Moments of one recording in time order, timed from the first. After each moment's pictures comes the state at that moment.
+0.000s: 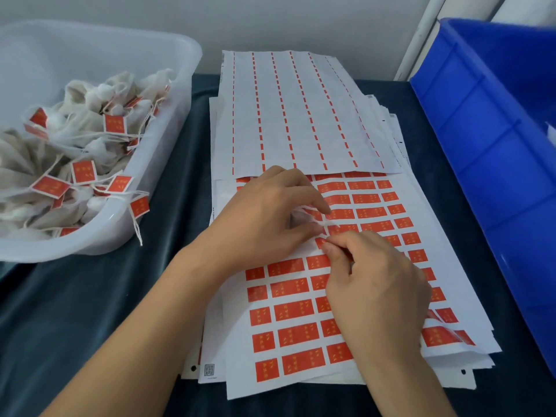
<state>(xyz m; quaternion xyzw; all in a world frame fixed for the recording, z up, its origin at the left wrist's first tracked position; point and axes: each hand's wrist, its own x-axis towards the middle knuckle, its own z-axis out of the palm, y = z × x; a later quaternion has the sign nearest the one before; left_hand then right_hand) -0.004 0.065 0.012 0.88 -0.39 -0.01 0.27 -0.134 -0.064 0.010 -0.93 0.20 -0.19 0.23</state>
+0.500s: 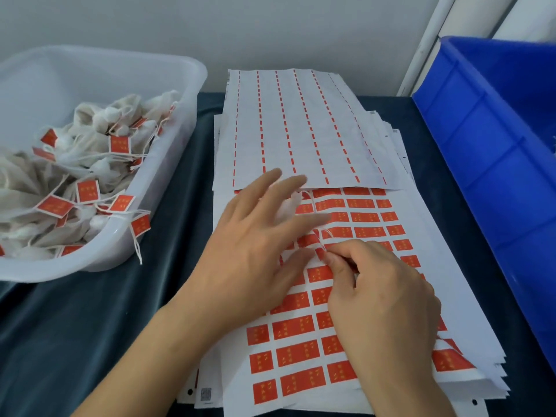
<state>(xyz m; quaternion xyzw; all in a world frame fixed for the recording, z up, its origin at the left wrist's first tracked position) -0.037 0.081 0.017 0.91 -0.36 0.08 0.20 -0.126 -0.064 0.020 -0.93 0.21 -0.19 0.23</state>
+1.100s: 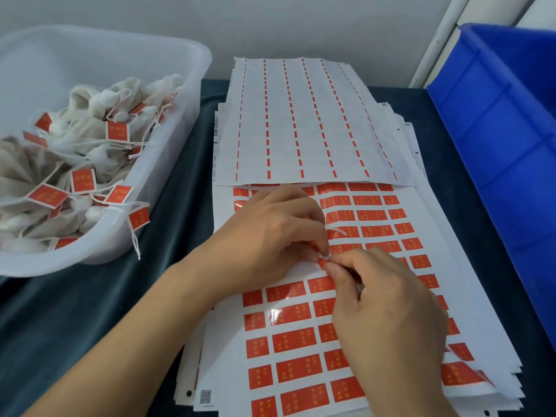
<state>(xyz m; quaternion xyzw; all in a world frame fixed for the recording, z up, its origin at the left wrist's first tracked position) 0.003 0.078 0.007 0.84 -0.49 0.01 0.22 -0.131 -0.063 0.012 -0.94 0.19 -0.18 0.21</state>
